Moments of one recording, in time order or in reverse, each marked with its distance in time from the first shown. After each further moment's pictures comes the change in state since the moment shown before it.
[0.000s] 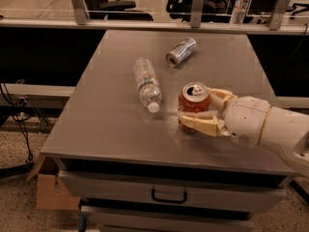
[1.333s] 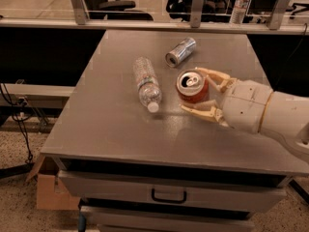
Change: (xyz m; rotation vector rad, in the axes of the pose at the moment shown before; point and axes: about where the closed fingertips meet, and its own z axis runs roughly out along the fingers) arm -0.035 -0.008 0.003 0.025 0.005 -0.418
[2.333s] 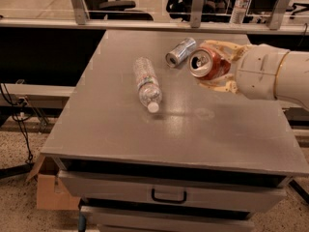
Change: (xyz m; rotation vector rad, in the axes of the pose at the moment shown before) arm -0.002 -0.063 -0.009 -0.025 0.176 -0.469
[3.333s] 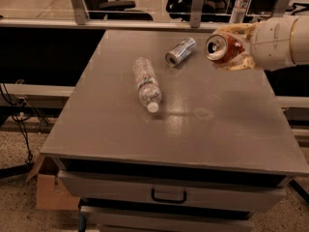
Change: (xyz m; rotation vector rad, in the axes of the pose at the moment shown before) arm 0.061 -0.034 0.002 -0.161 0.056 -0.030
